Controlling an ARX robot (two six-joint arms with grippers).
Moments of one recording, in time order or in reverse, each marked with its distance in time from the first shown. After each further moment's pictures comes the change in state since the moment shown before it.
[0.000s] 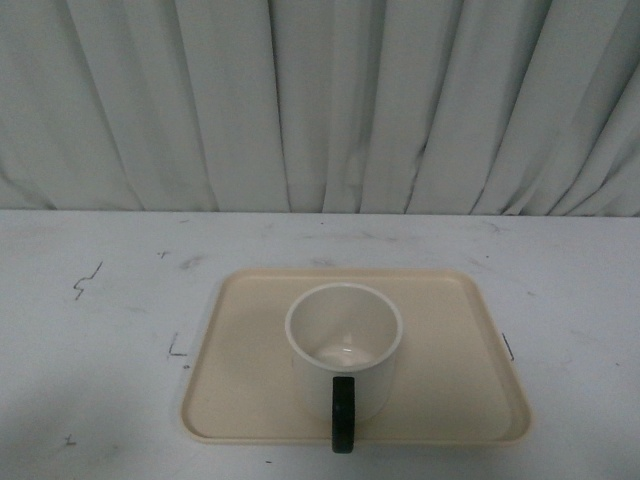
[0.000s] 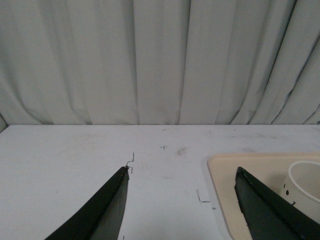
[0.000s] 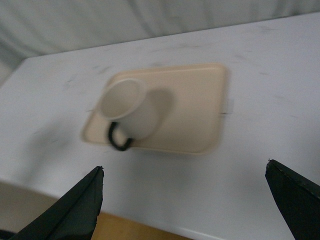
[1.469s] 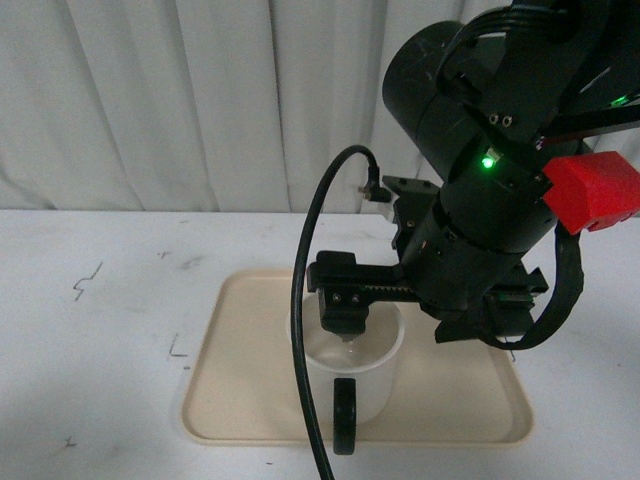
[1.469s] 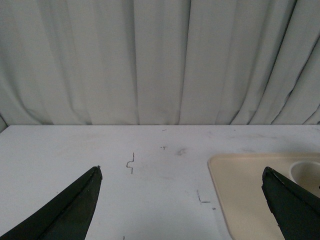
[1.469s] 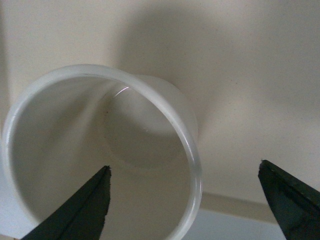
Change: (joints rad) left arm 0.000 0.000 0.000 0.000 0.000 0.000; right arm 0.547 1.590 1.164 -0.345 0.426 0.222
